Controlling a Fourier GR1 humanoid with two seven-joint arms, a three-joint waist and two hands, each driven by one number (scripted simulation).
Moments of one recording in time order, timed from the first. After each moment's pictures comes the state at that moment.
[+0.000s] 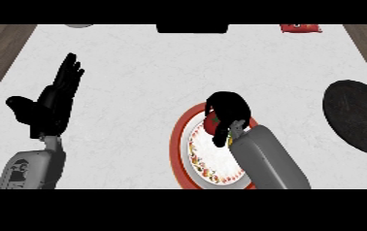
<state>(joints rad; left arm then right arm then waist) -0.21 0.21 0.08 -1.50 0.03 0.07 0.08 -0.49 -0.04 0.37 -1.23 0.86 0.45 0.57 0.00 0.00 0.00</state>
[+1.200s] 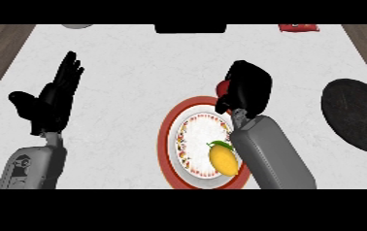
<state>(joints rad) -0.24 0.20 0.11 -1.46 0.01 0.06 0.08 -0.56 -0.01 0.31 -1.39 1.21 0.03 1.03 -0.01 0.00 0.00</state>
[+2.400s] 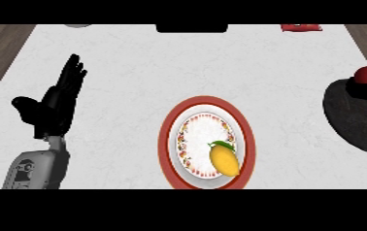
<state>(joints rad) -0.21 0.18 0.09 -1.49 0.00 0.06 0.08 -0.34 -0.39 -0.30 -1.47 0.99 -0.27 0.65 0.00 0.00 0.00</state>
